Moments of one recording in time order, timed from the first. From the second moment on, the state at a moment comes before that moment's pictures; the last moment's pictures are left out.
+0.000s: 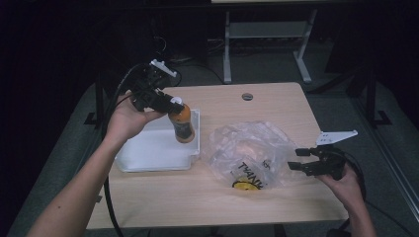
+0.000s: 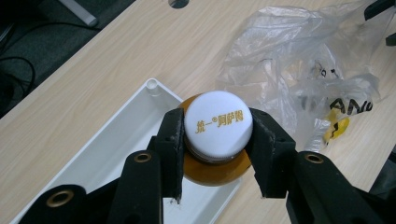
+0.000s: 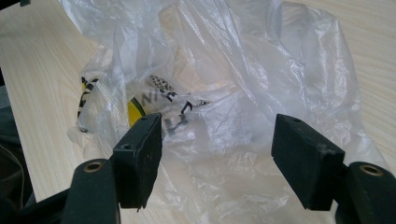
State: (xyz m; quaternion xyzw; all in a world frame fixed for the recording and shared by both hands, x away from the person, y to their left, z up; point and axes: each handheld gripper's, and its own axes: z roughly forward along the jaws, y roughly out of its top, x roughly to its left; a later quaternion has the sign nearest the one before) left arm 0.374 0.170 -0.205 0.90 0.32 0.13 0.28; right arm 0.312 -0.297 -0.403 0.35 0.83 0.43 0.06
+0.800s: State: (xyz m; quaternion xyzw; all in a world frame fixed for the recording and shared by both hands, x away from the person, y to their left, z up) left arm 0.382 0.173 -0.236 0.90 0.33 0.12 0.26; right arm 0.312 -0.297 -0.403 0.35 0.83 0.43 0.07
